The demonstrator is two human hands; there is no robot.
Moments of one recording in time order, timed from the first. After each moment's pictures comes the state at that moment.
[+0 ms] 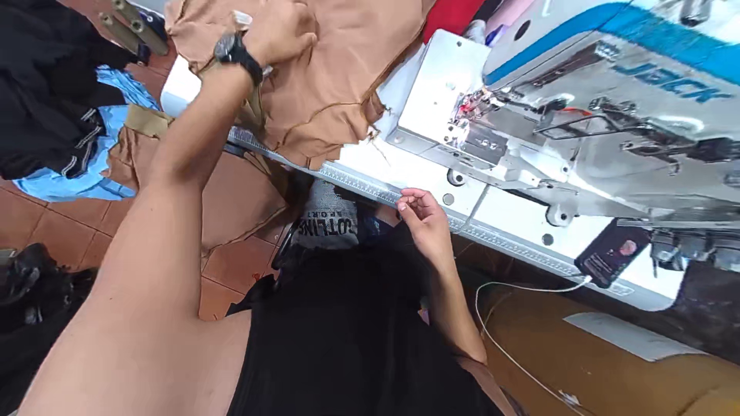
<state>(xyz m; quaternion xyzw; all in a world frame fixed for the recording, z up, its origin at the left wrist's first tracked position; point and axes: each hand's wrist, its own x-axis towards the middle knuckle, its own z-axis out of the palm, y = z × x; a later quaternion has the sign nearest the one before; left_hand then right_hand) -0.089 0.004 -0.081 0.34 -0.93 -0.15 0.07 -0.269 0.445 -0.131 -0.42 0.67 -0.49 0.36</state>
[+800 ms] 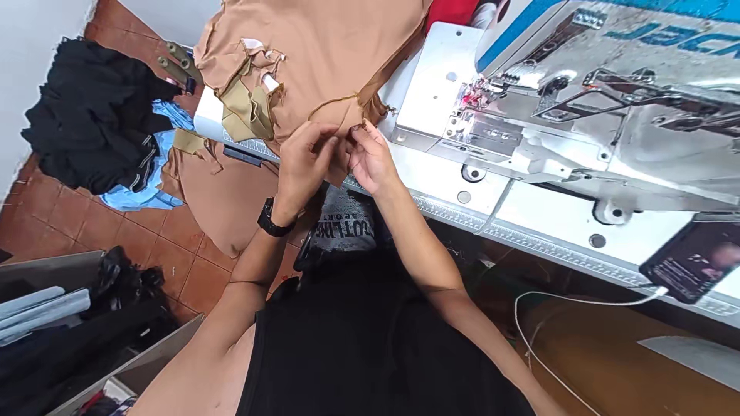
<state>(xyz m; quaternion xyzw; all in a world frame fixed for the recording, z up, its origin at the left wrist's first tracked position) -0.063 0.258 -0.062 0.37 -0.82 -0.27 0.34 -0.209 0.296 -0.108 -0.19 0.32 -0.67 0.64</state>
